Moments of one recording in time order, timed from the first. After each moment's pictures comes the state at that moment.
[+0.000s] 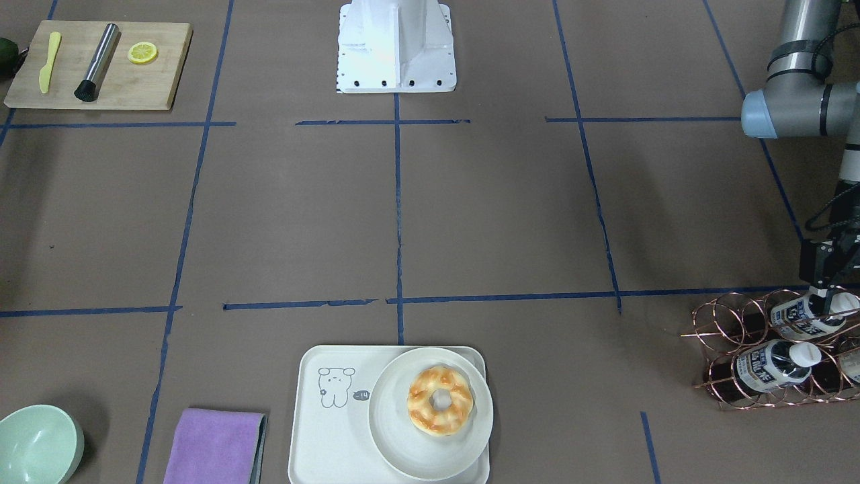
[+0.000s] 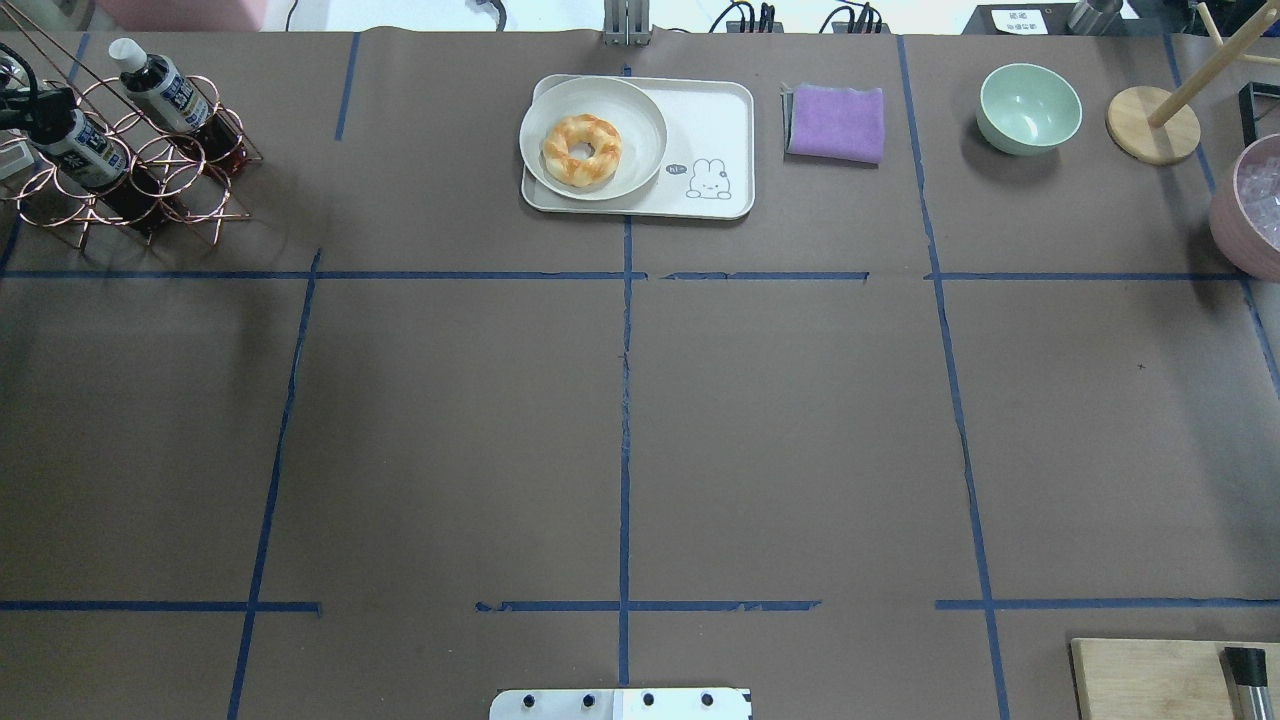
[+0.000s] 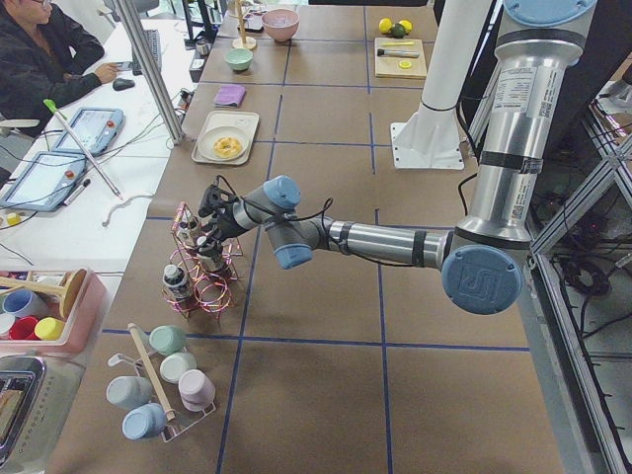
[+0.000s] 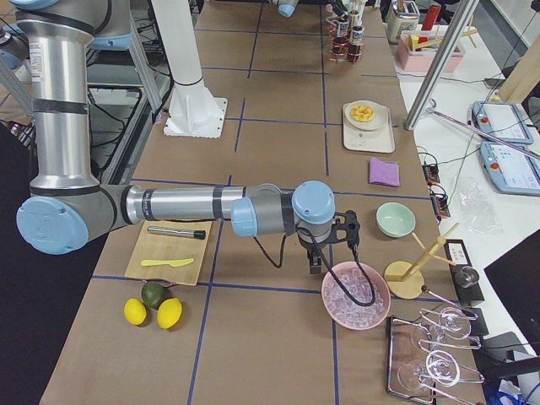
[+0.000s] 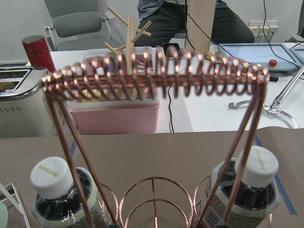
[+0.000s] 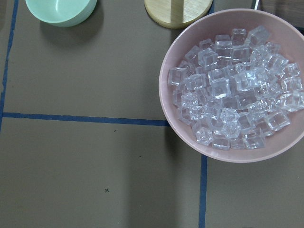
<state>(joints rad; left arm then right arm) -1.13 -1.70 -1.47 -2.64 -1.64 -0.85 1.60 -1.59 1.67 -1.48 2.49 0.06</state>
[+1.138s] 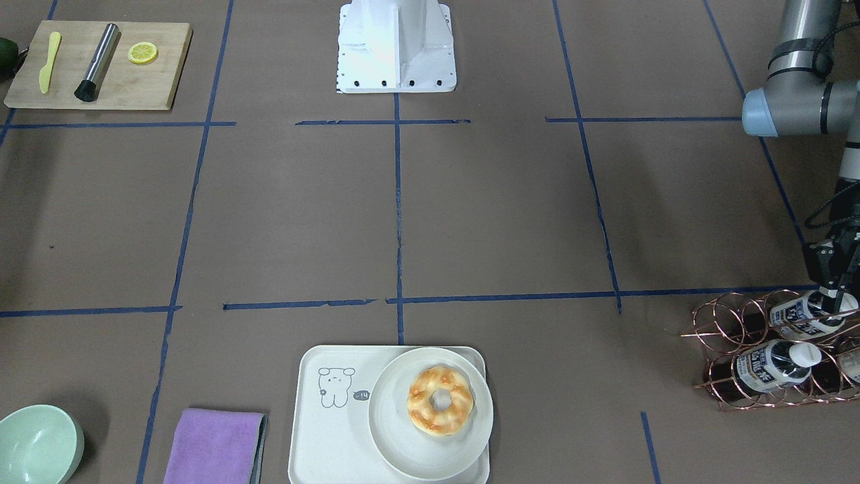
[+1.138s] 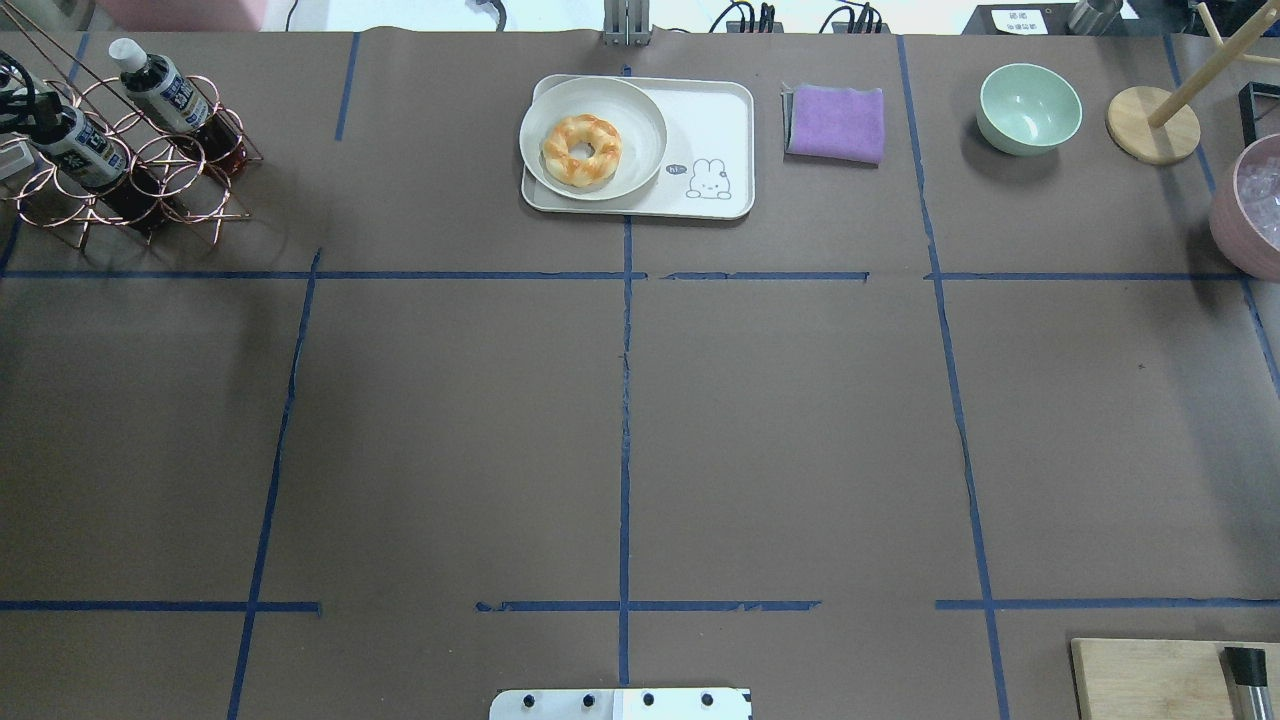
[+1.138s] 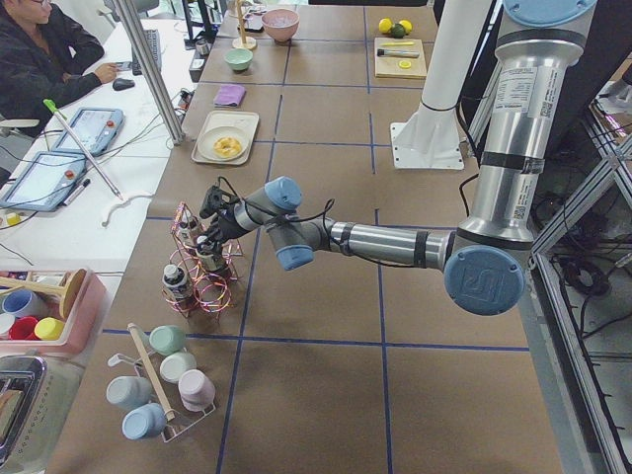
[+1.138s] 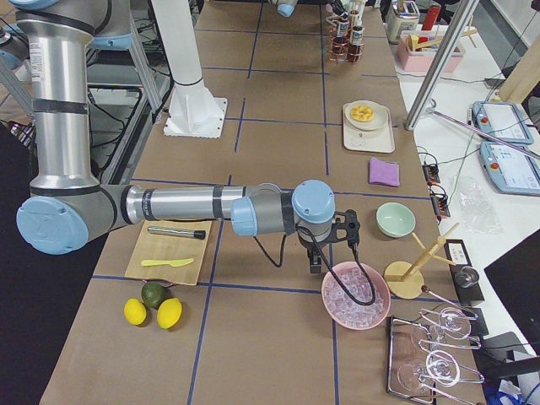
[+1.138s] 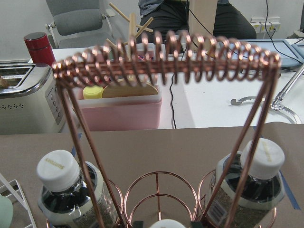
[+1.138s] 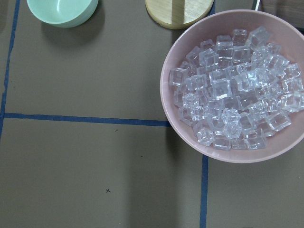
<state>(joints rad) -1.13 -1.69 -1.49 -2.64 -1.64 -0.84 1.60 -1.59 1.68 -1.48 2.49 0.06</state>
